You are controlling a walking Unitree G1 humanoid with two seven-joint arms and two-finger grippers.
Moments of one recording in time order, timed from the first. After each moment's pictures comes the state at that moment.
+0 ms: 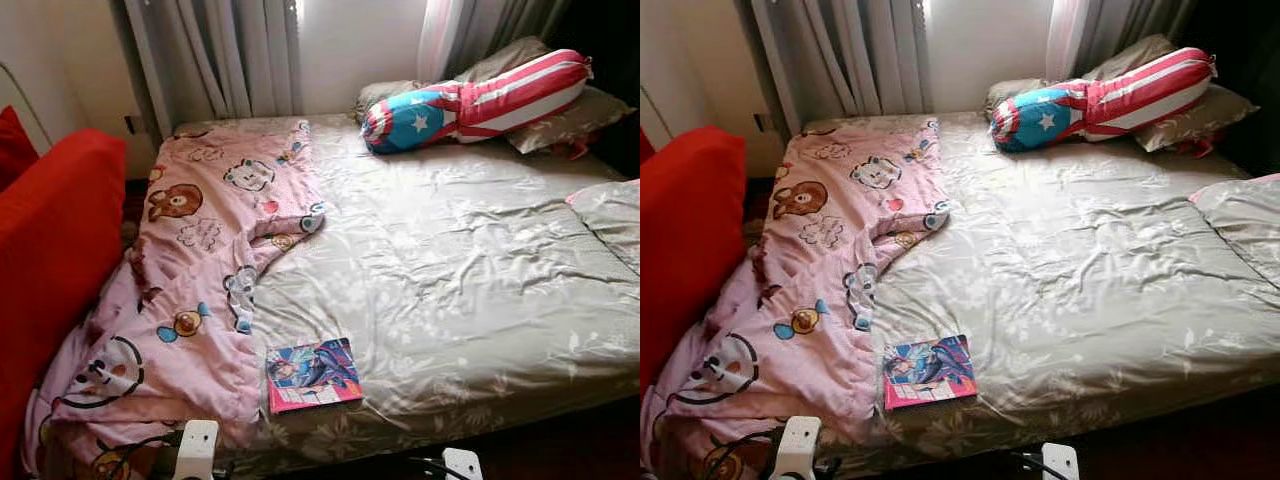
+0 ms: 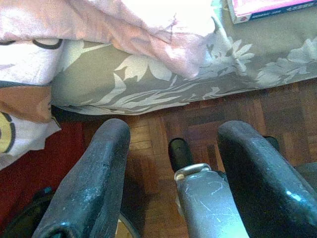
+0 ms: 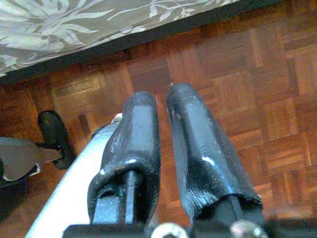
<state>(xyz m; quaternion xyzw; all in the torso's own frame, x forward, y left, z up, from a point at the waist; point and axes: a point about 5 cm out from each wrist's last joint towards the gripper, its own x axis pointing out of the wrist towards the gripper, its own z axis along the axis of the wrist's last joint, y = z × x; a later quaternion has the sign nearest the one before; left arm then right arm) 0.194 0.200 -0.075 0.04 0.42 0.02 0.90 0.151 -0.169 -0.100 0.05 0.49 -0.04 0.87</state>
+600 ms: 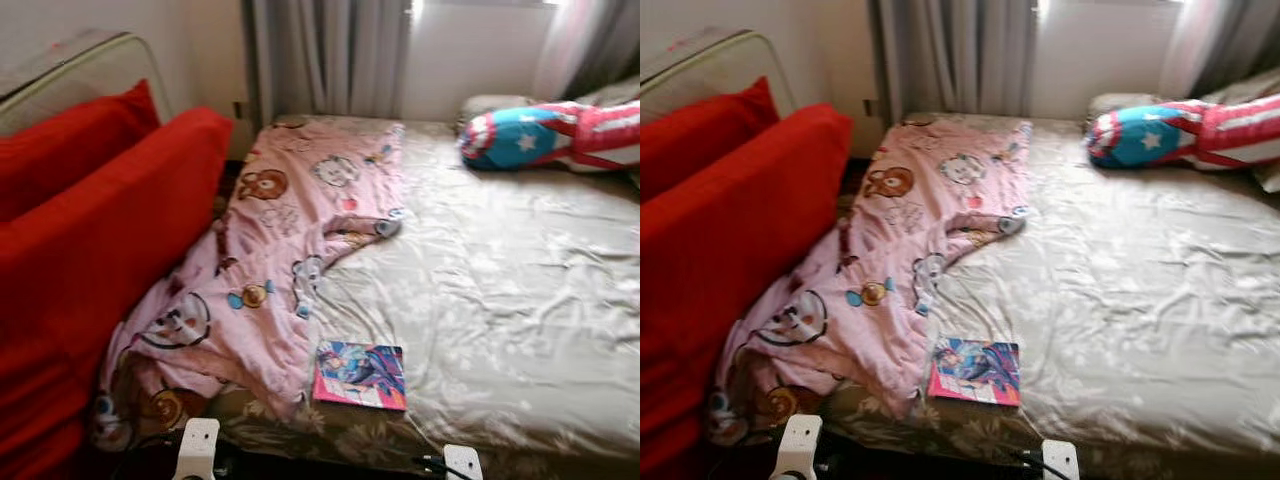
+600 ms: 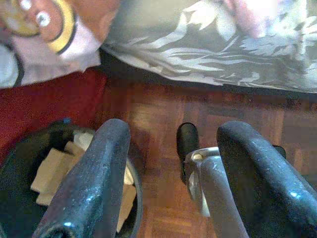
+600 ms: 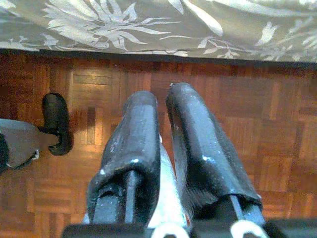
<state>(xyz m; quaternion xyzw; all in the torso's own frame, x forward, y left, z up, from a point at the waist) 0.195 0.199 -0.075 0.04 0.42 0.02 0.91 0.151 -0.170 -0.099 0.04 0.49 -0.04 0.87</state>
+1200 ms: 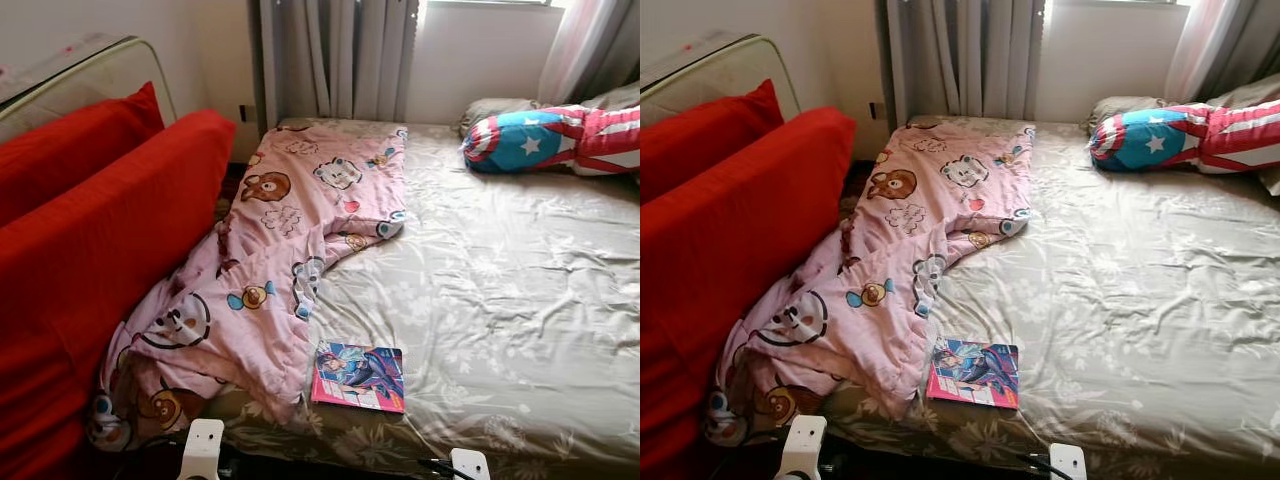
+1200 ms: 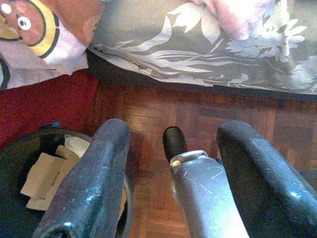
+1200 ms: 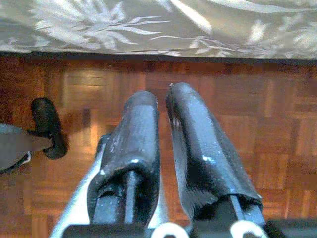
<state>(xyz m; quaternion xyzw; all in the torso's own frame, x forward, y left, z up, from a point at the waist) 0.195 0.194 -0.076 0.03 0.42 0.02 0.91 0.150 -0.170 -0.100 0.04 0.49 -0.04 0.87</state>
